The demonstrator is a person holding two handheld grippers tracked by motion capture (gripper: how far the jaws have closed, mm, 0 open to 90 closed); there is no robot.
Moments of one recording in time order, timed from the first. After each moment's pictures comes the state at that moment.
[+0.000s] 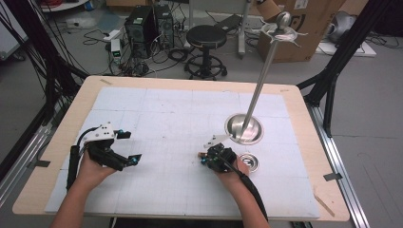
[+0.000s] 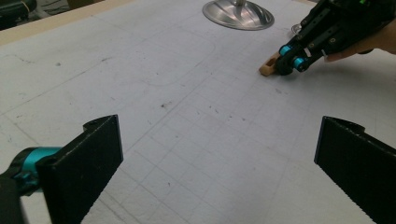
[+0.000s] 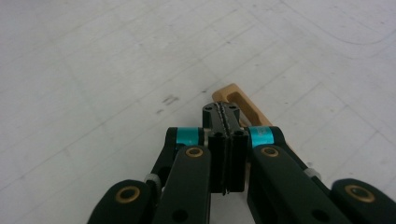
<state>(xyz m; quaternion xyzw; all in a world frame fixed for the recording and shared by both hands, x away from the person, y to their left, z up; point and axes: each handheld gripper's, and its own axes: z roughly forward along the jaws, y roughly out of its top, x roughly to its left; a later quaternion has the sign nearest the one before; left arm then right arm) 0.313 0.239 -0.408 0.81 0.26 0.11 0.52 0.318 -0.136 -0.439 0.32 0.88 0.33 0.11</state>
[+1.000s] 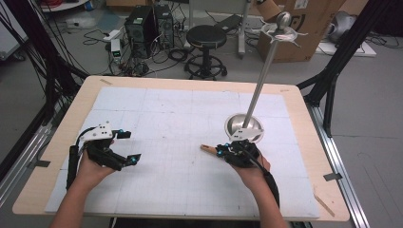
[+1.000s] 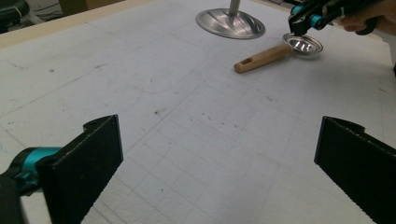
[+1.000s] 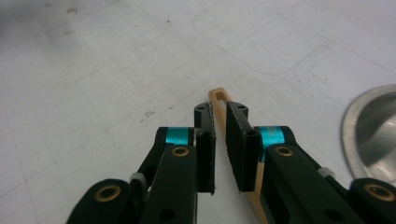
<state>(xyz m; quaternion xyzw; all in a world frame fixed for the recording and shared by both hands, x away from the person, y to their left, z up) 0.313 0.240 -0.406 0.80 0.25 0.10 0.54 0.308 -0.197 -0.400 0.32 0.84 0.42 0.13</state>
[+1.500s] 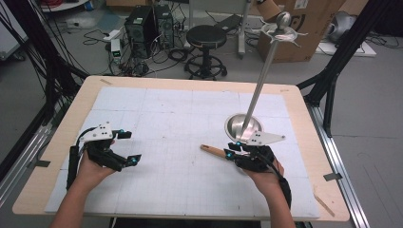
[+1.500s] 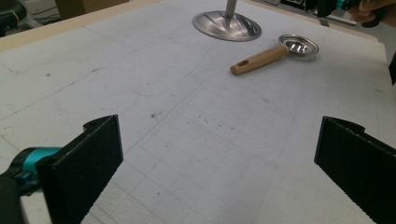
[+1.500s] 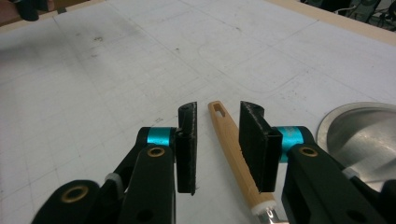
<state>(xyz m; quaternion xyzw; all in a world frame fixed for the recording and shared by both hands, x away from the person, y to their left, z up) 0.312 0.239 -0.404 0.80 0.25 0.09 0.54 0.288 -0.229 -0.386 0.30 0.81 0.48 0.14</state>
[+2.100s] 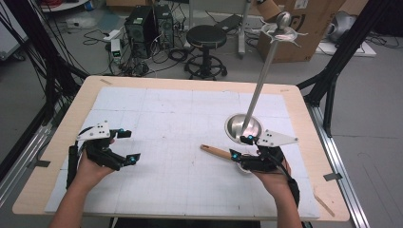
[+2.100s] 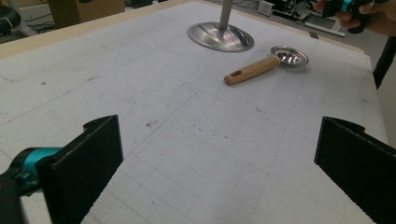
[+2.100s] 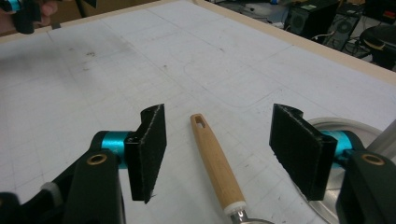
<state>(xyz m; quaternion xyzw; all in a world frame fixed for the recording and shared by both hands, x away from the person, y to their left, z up) 0.312 0.242 -0.402 0.79 0.24 0.09 0.56 0.285 -0.246 -0.379 0.29 0.80 0.50 0.18</state>
